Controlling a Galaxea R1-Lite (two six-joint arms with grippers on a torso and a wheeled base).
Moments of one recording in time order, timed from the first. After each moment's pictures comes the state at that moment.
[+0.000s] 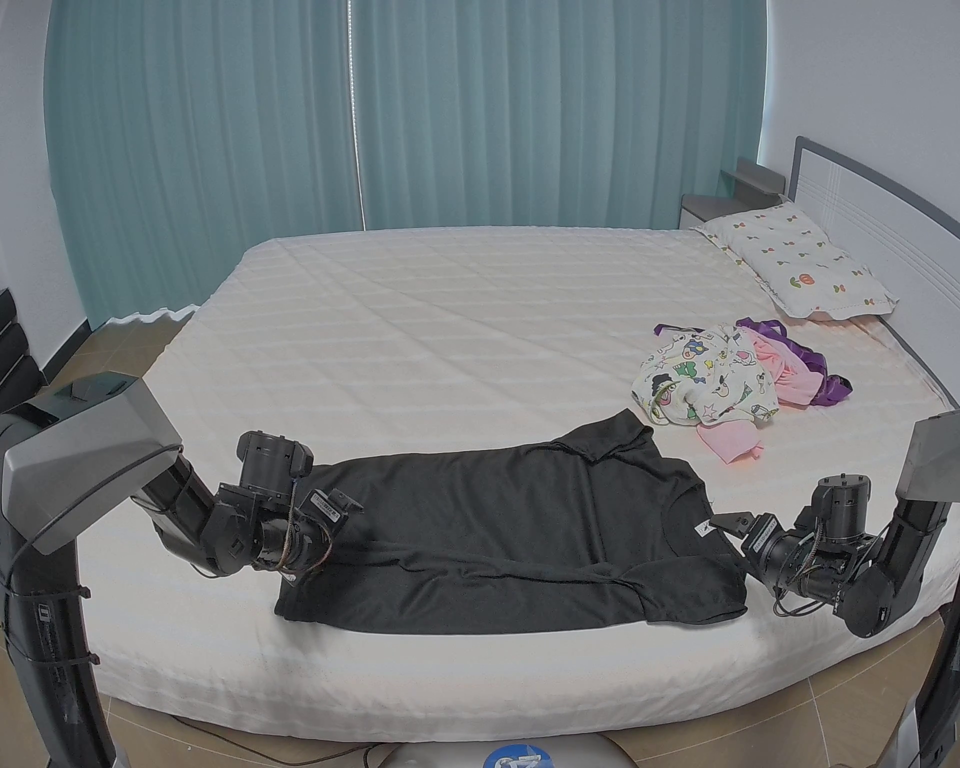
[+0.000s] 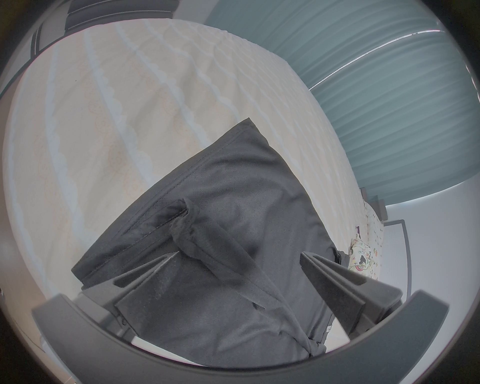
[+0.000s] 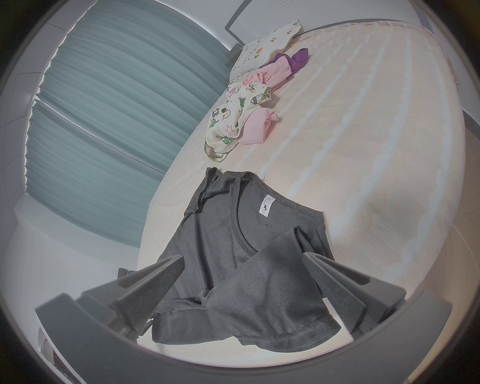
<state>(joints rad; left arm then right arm) -0.25 2.22 -0.94 -0.47 -0.02 -1.13 0.11 2.13 -0.34 -1.24 0.12 0.88</state>
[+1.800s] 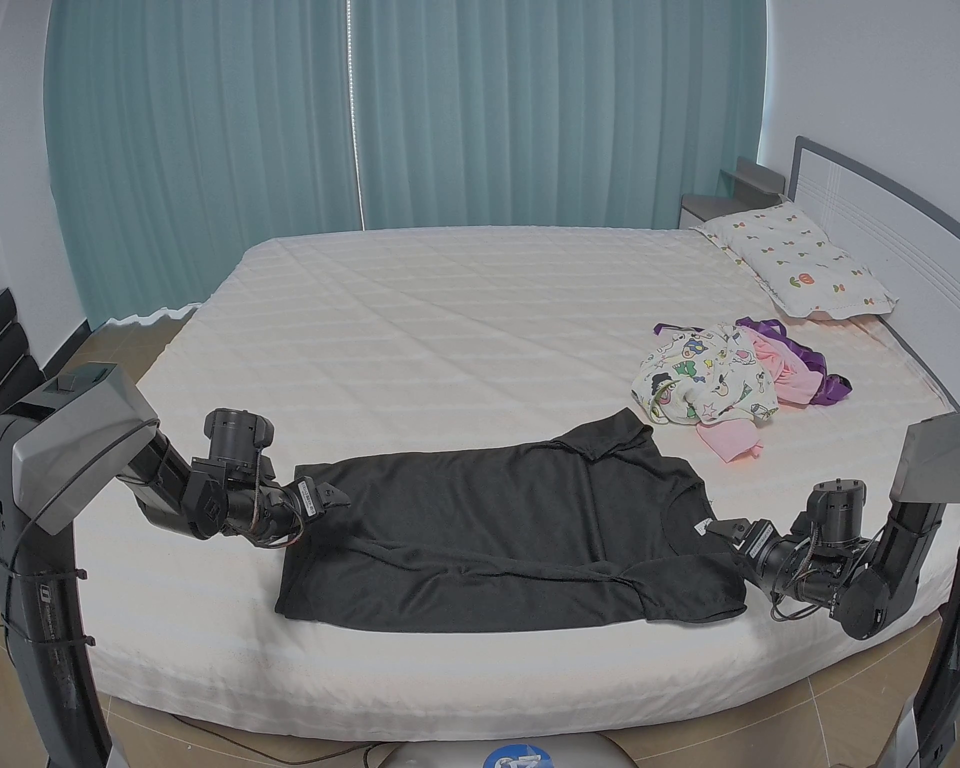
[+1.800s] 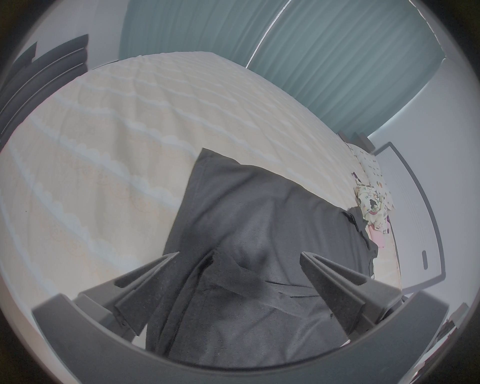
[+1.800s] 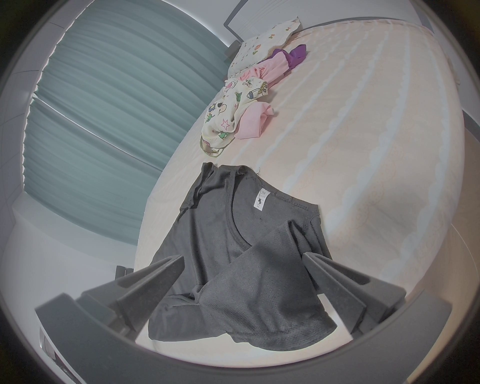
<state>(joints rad) -0.11 2.27 -1.06 -0.42 -0.19 -0.50 0.11 2.15 -0.34 -1.24 0.13 0.88</state>
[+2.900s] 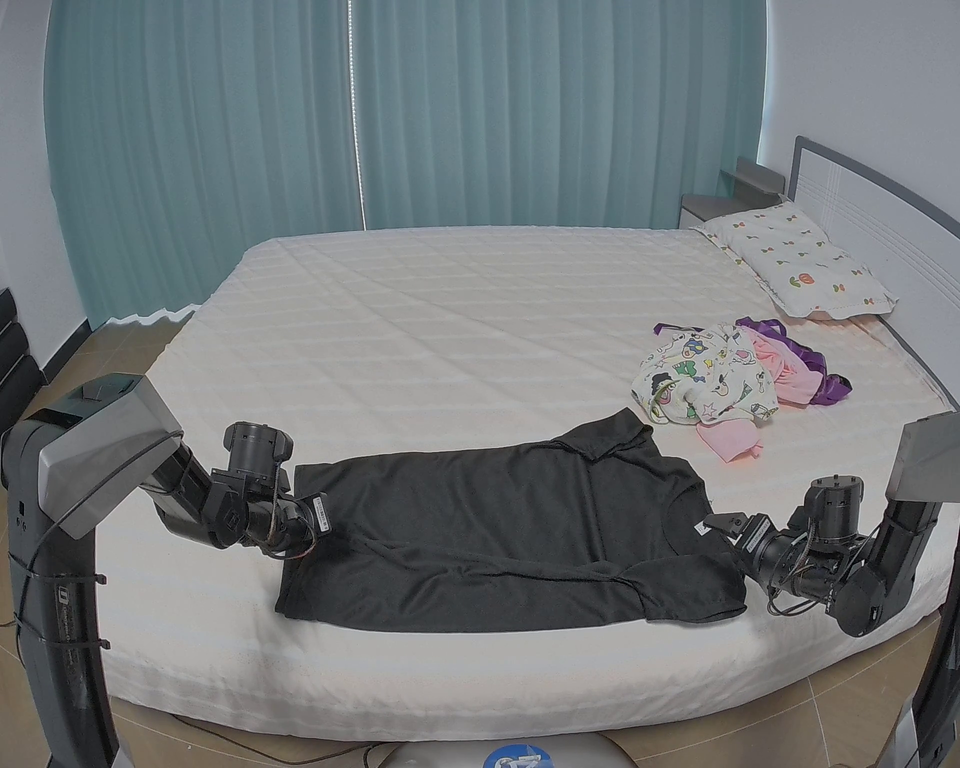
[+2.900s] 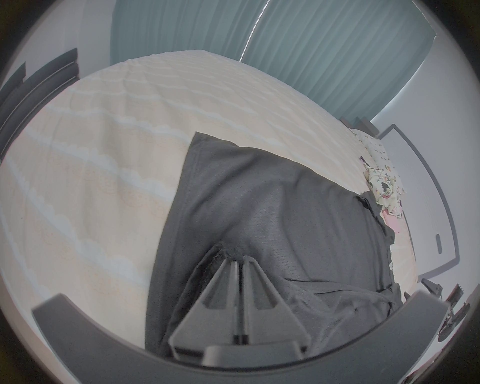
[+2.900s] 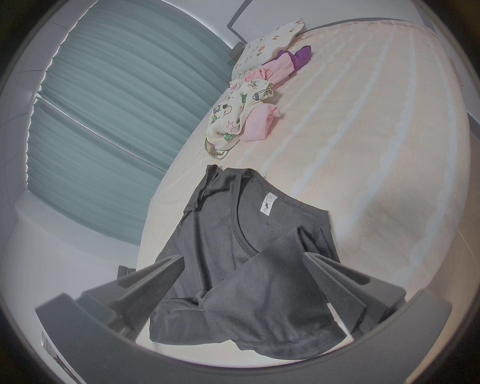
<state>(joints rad) -0.13 2.33 -1.08 -0.42 -0.10 -0.46 0.12 2.17 -0.37 -1.25 0.13 0.87</state>
